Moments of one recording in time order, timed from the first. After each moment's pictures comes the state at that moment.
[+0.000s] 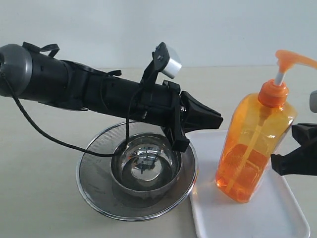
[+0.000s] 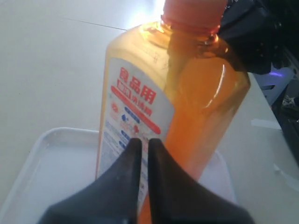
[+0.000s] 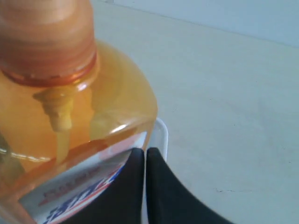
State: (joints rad) left arm -0.56 1.97 -1.15 -1.74 0.90 2.13; right arm 0.65 0.92 -0.29 -1.63 0.42 1.74
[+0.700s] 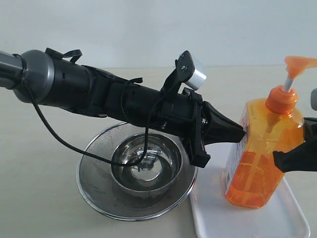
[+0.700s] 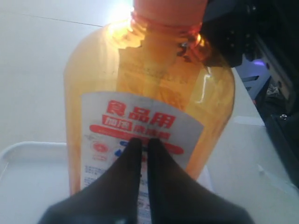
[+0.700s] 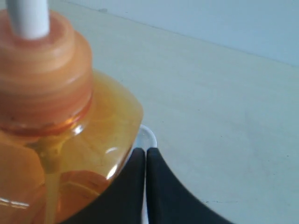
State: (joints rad) left arm -0.64 2.00 -1.19 -1.73 0.88 2.12; right arm 0.65 0.92 -0.29 -1.70 0.46 1.75
